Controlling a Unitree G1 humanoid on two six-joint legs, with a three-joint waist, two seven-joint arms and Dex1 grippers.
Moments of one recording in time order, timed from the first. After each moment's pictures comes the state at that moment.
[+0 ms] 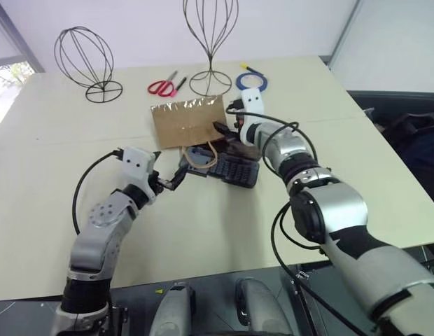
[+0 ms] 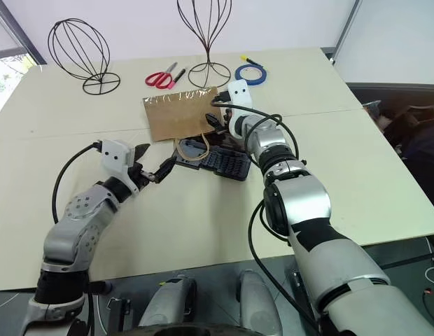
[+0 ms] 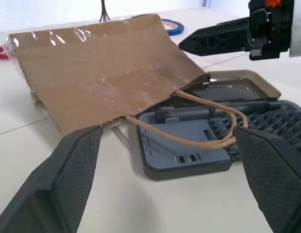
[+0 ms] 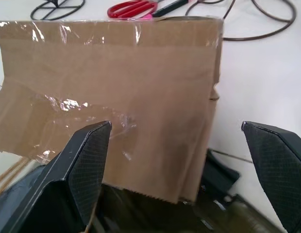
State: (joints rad) left arm -0.19 0.35 0.06 -0.34 -0.34 0.49 -0.36; right arm -1.30 -0.10 -0.11 1.30 0.09 0.15 0.40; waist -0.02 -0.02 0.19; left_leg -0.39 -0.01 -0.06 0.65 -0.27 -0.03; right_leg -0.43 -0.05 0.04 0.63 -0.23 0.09
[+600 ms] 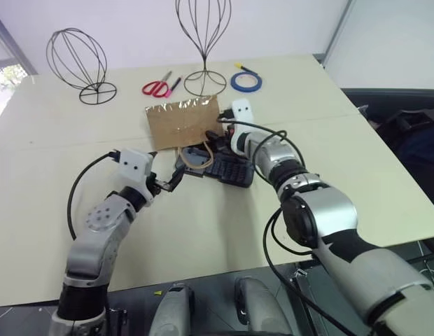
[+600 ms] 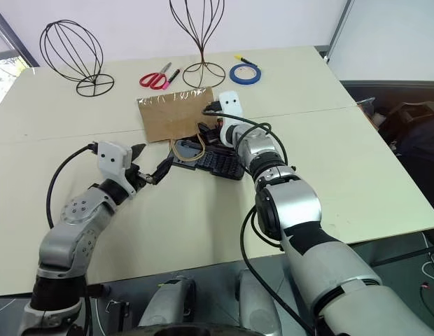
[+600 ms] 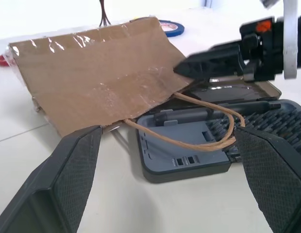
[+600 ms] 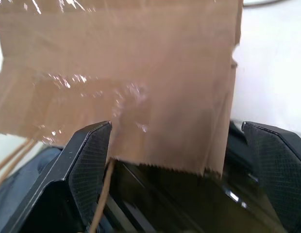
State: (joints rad) left arm -0.15 0.36 0.07 -0.40 -0.32 0.49 -0.33; right arm -1.27 -0.05 -0.13 1.34 0.08 0.16 0.37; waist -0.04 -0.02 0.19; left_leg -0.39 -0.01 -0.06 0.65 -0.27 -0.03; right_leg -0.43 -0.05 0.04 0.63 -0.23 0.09
